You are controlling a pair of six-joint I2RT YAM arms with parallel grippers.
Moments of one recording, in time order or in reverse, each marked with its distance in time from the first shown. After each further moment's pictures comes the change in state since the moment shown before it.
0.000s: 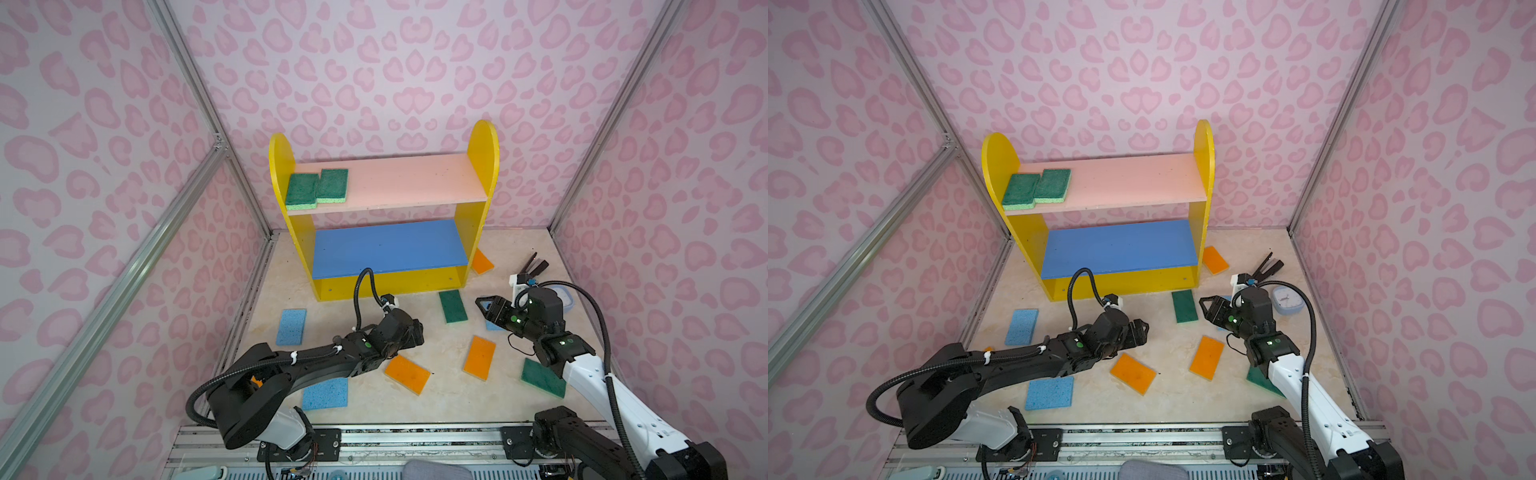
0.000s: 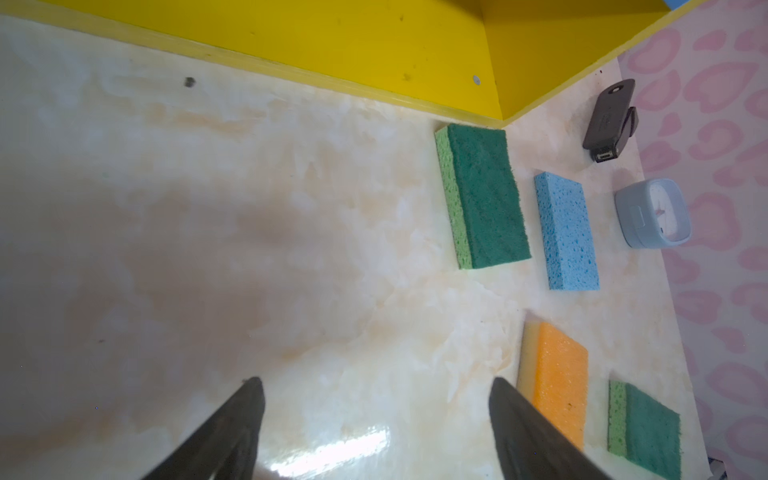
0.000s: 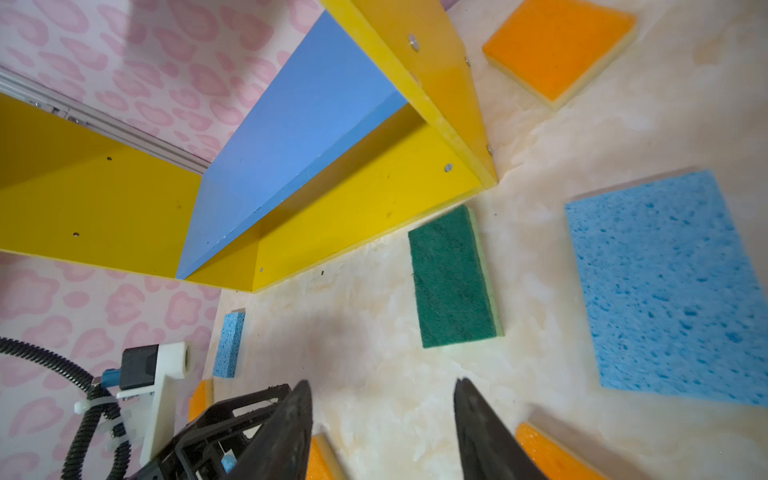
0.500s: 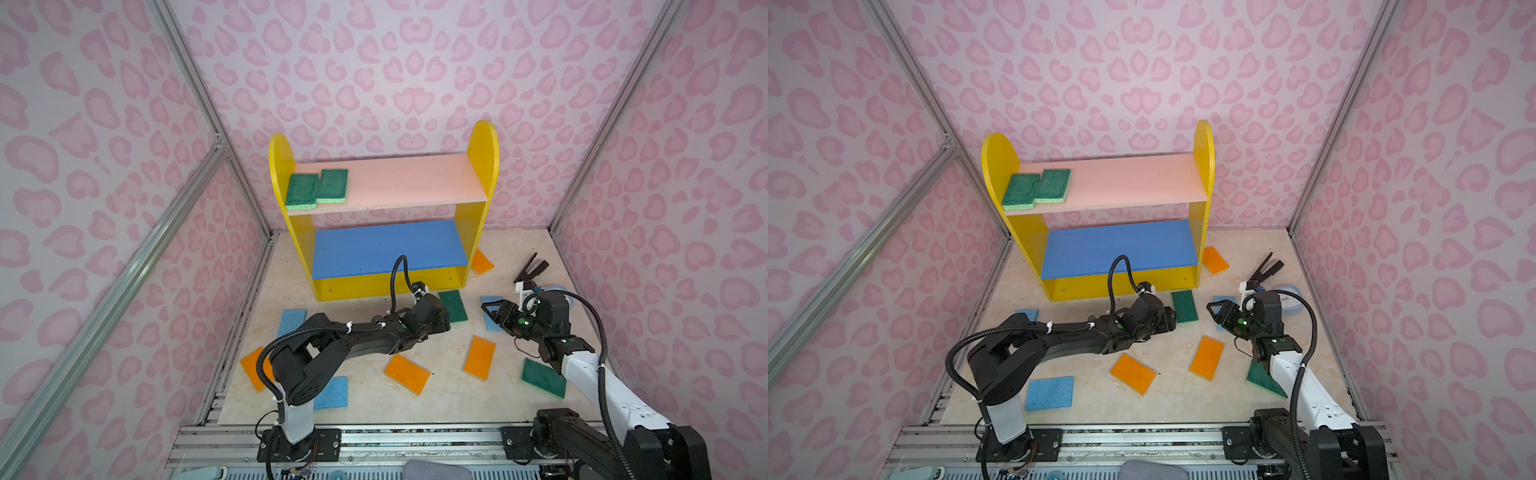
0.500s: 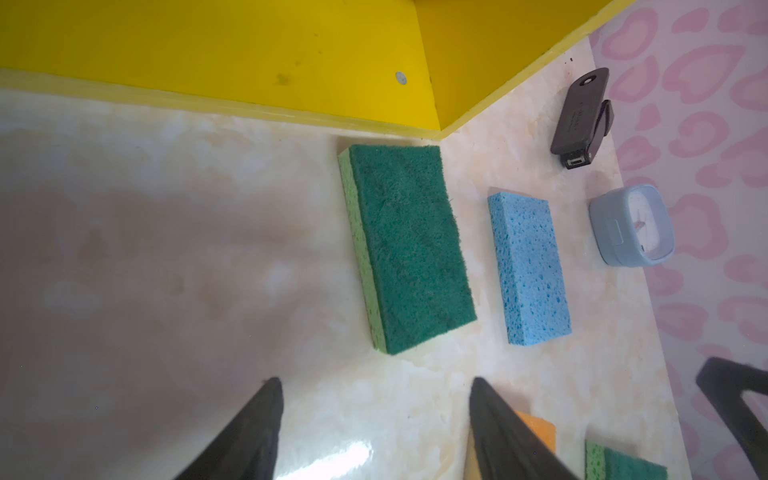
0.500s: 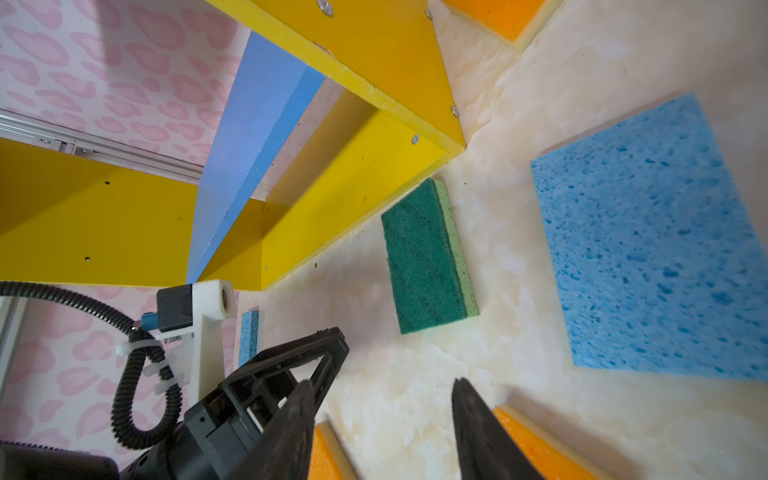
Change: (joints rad) left arm -0.018 0.364 0.343 0.051 0.041 0.016; right arm -0.139 0.083 -0.055 0.065 -0.169 0.017
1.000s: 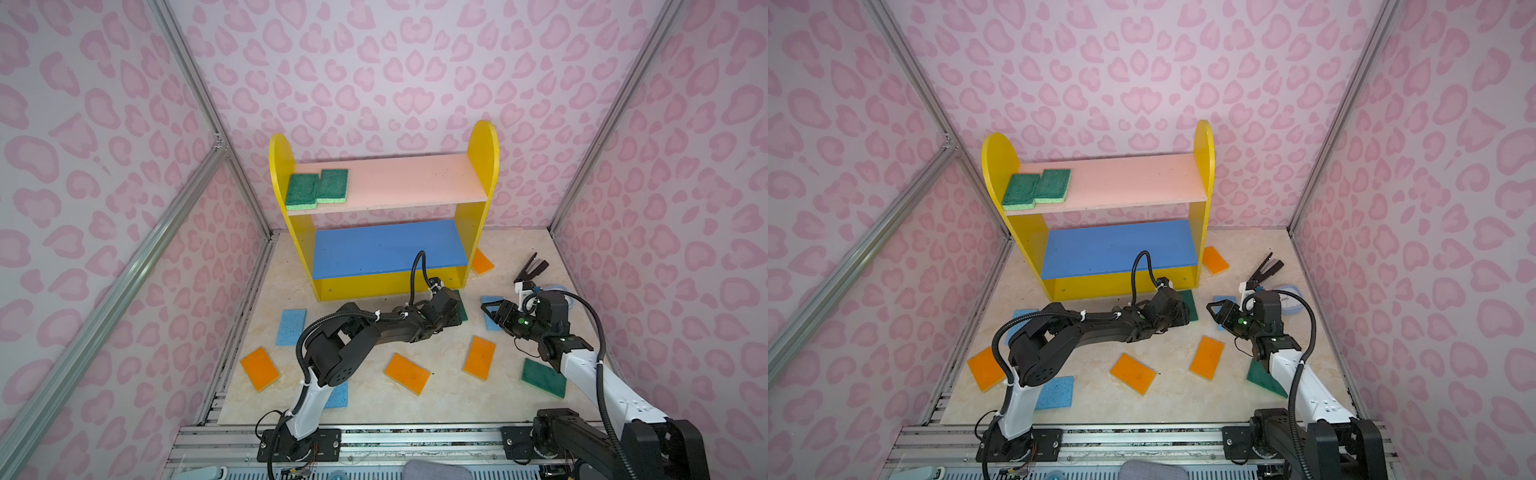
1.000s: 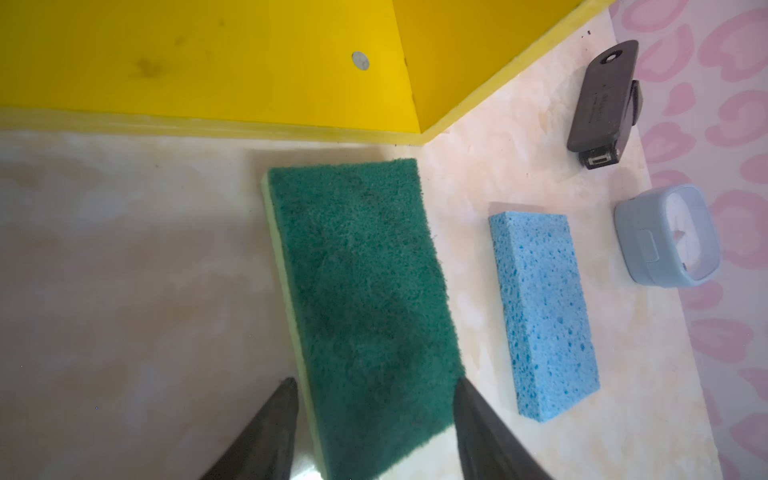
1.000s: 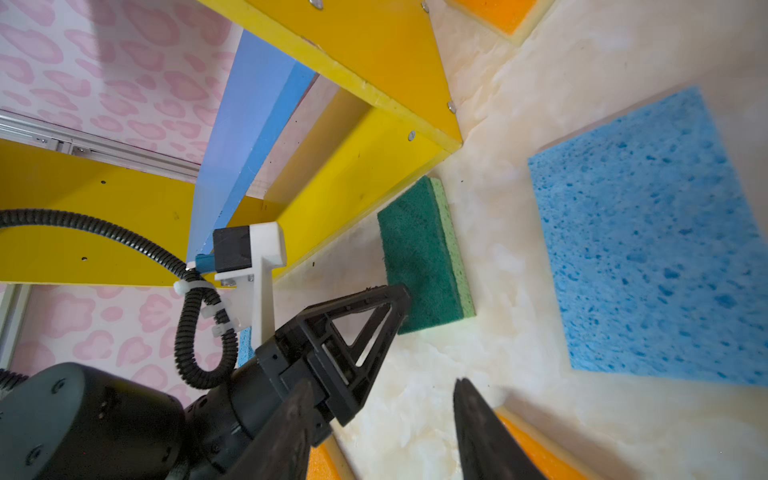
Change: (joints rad) left arm 0.006 0.230 0.225 -0.027 0.019 0.024; right arm -0.003 0.022 0.000 0.016 -0.015 -0.009
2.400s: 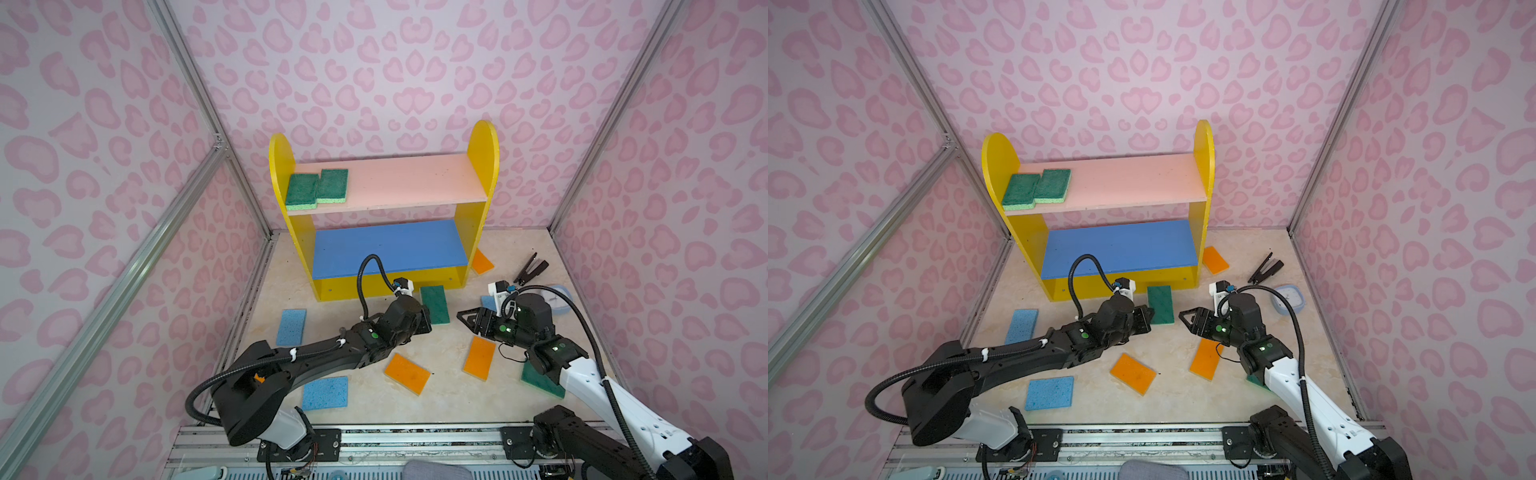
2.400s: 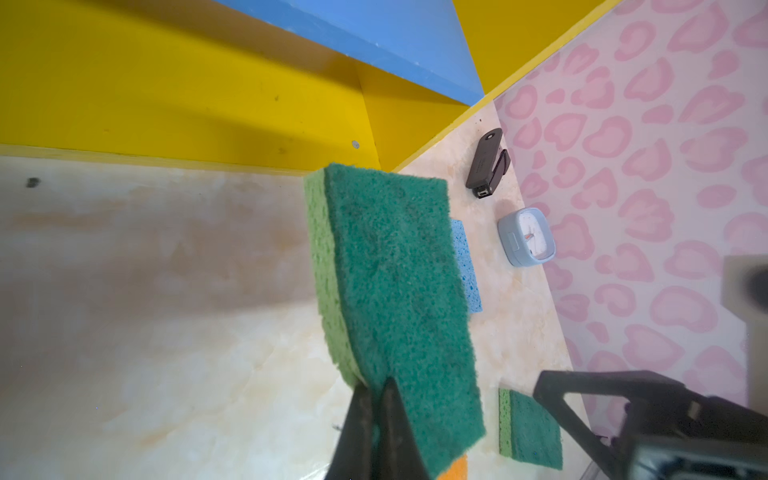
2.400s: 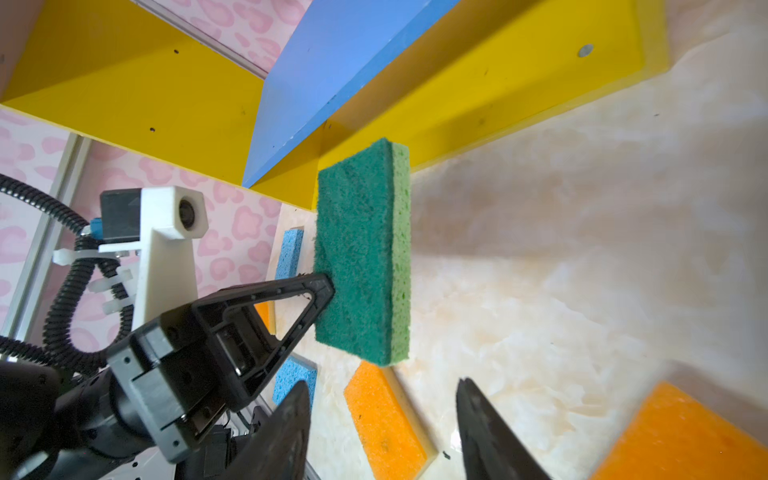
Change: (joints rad) left arm 0.016 -0.674 -0.489 0.031 -0.019 -0.006; right arm 0.373 -0.096 0.067 -0.061 0.091 0.047
